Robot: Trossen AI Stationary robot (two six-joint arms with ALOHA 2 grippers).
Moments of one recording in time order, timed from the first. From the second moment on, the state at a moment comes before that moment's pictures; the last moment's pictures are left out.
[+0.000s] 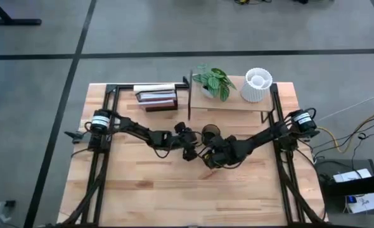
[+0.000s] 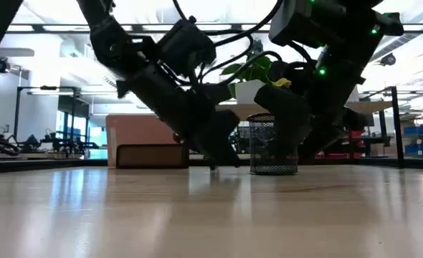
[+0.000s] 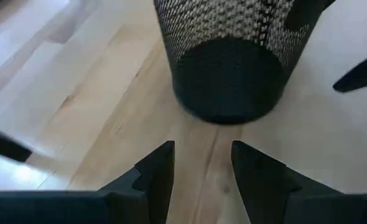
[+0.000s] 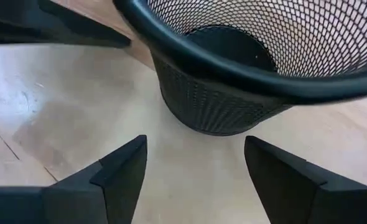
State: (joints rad) left arm -0.06 1.98 0.99 0.32 -0.40 -0.21; right arm 0.27 1.77 0.99 -0.51 0.52 1.18
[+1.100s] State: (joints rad) left arm -0.03 2.17 1.22 0.44 -0.42 0.01; right arm 0.38 1.77 0.99 -0.64 0.52 1.51
